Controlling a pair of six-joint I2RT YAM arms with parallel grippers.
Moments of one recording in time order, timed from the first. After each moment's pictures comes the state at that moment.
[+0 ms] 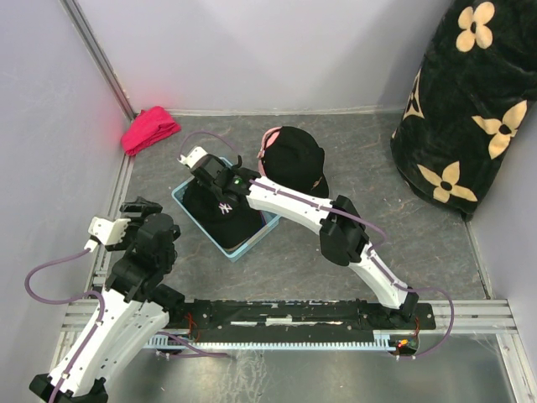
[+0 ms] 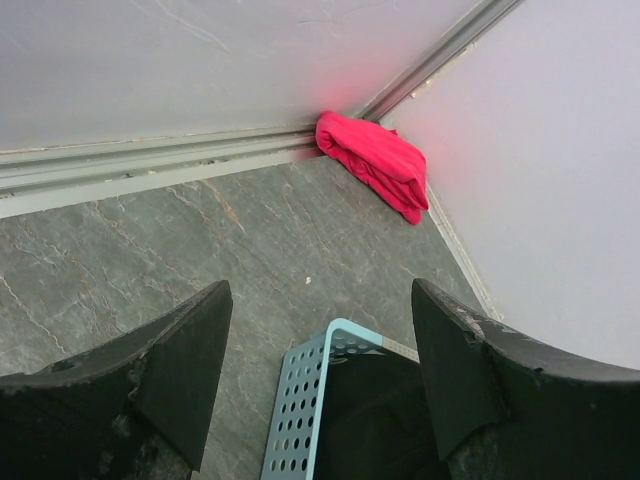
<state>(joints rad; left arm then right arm) -0.46 0.46 0.60 -0.57 -1.27 -1.11 1.06 2.35 2.22 -0.63 0.52 -0.08</state>
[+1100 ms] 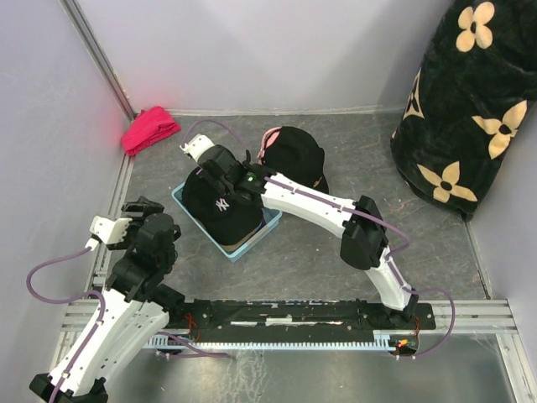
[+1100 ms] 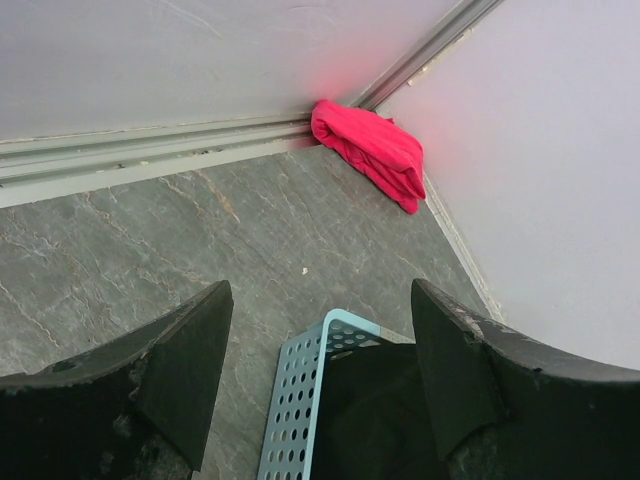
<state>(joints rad) -0.46 0.46 0.59 -0.57 -1.25 -1.11 1.05 2.17 2.08 -0.52 0.42 -0.04</state>
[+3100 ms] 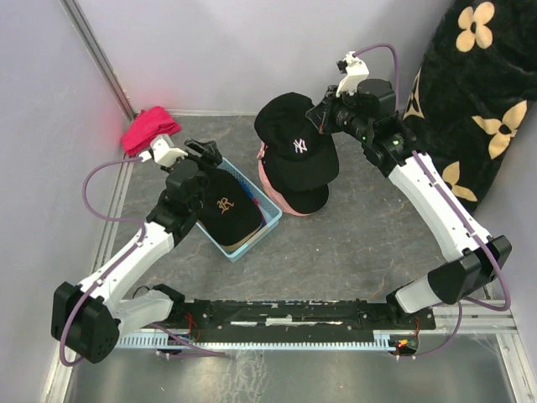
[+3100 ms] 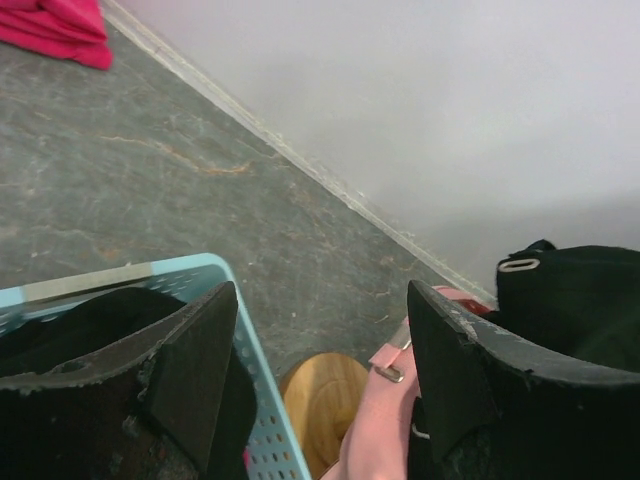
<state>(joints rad) -0.46 1.06 0.77 0.17 -0.62 -0.75 0.47 1.49 1.64 -0.37 -0.11 0.29</state>
